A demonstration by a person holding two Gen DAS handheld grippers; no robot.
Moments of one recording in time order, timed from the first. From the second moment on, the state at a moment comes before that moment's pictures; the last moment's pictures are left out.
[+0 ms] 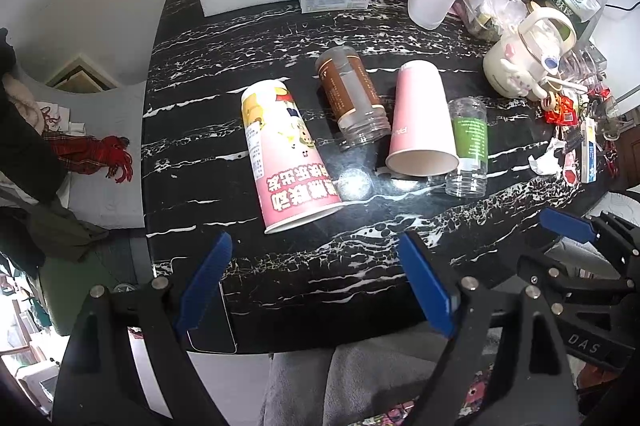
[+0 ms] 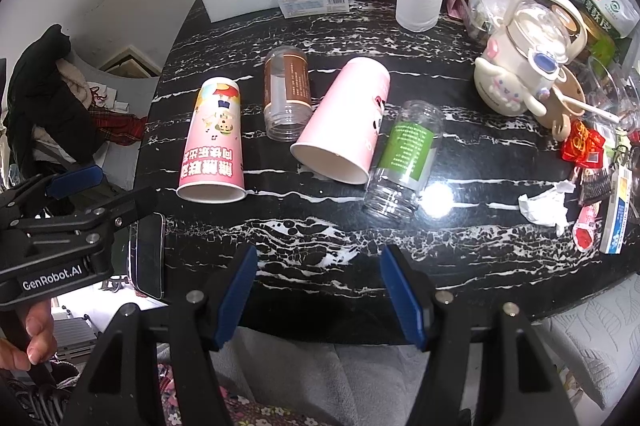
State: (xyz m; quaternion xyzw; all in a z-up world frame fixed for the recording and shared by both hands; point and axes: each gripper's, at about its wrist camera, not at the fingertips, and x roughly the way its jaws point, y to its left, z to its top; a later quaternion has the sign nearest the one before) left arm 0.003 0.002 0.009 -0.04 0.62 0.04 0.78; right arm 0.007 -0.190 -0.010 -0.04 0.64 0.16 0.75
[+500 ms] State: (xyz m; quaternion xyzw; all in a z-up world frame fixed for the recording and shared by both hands) left arm 0.004 -0.001 0.008 -0.04 0.63 0.04 0.78; right arm 0.008 -0.191 -0.011 -0.04 0.63 0.16 0.76
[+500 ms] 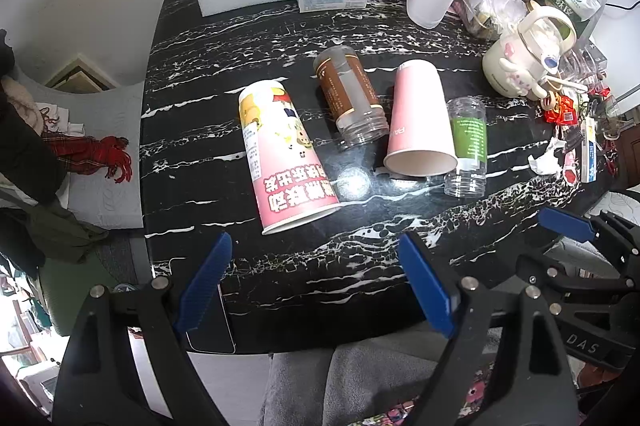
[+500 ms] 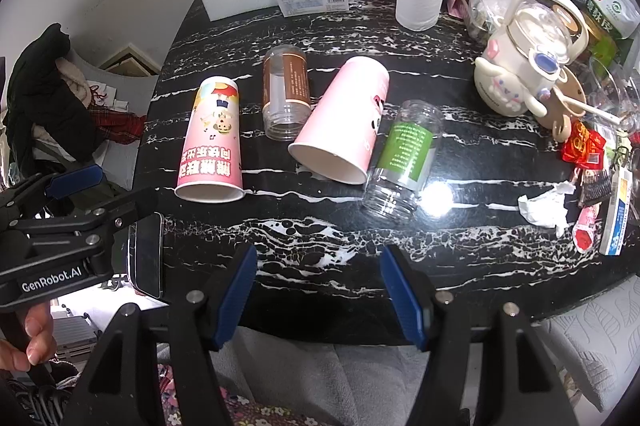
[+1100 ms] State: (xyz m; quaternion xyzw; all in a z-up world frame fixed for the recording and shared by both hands) left arm 0.008 -0.001 0.006 -0.04 0.63 0.04 0.77; right arm 0.010 -0.192 -0.015 -0.04 0.64 0.16 0.75
